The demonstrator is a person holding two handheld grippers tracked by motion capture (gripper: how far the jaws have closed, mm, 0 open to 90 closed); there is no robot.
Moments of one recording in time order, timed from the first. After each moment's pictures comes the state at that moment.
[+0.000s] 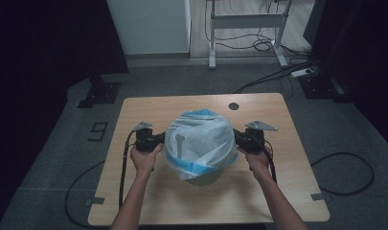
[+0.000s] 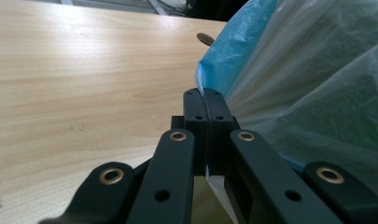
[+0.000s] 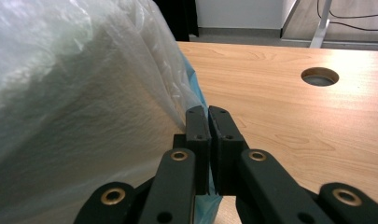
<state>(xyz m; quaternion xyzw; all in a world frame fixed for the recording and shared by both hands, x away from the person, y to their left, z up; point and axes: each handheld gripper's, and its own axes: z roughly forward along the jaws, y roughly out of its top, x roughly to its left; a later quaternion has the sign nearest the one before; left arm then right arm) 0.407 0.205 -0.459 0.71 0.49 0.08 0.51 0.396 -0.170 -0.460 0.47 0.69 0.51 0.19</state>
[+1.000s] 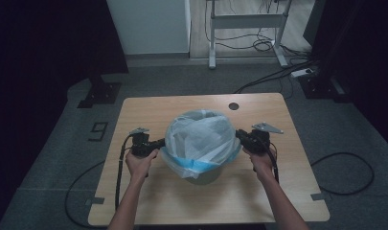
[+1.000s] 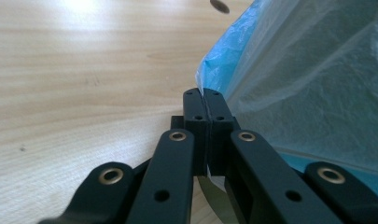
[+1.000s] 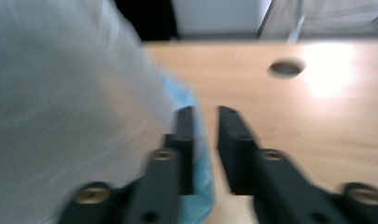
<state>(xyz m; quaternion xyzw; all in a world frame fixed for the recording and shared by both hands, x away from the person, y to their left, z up) 0.400 0.223 -0.471 0.72 0.51 0.06 0.47 0.395 -0.189 -0.472 0.51 0.66 0.51 0.22</state>
